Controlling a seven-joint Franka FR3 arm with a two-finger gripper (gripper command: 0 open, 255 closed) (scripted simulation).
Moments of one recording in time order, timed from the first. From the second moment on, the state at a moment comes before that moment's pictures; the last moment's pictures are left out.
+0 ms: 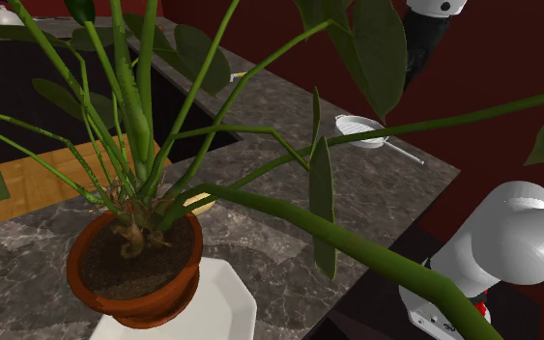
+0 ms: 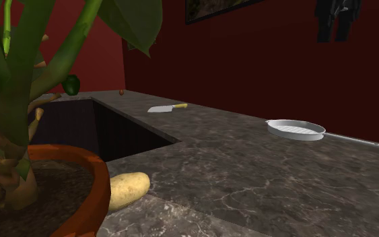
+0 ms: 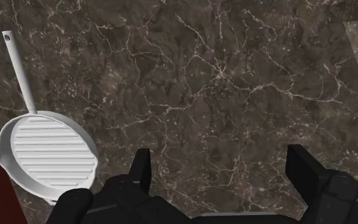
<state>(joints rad) 0.01 -0.76 0.03 -2.26 -0.09 1.56 0.14</state>
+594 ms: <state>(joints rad) -0.01 -0.76 0.21 -2.36 0.03 1.64 0.47</state>
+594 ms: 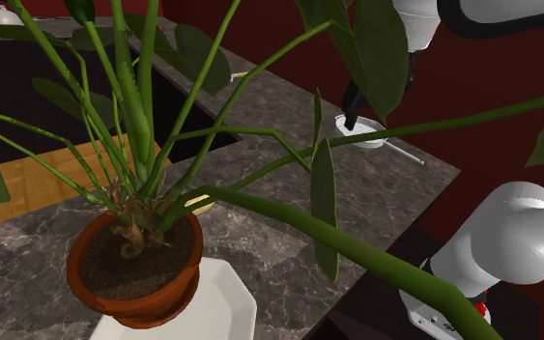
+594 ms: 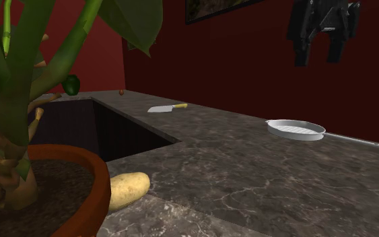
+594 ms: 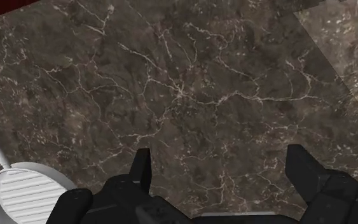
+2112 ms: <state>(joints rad) -0.19 -0.01 0.83 -2.05 -0.05 1.99 1.69</state>
